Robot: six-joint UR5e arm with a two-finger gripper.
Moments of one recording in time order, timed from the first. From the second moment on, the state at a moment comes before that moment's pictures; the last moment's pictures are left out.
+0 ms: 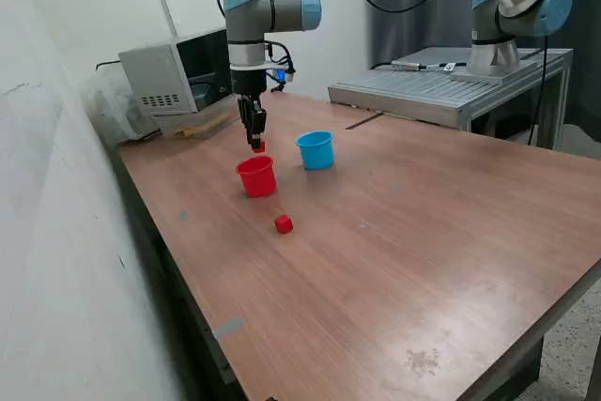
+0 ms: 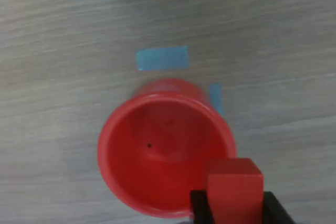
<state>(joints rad) -0.21 -0.76 1.15 -2.15 -1.62 3.10</state>
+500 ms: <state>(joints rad) -0.23 -0.75 1.15 -2.17 -1.62 3.10</state>
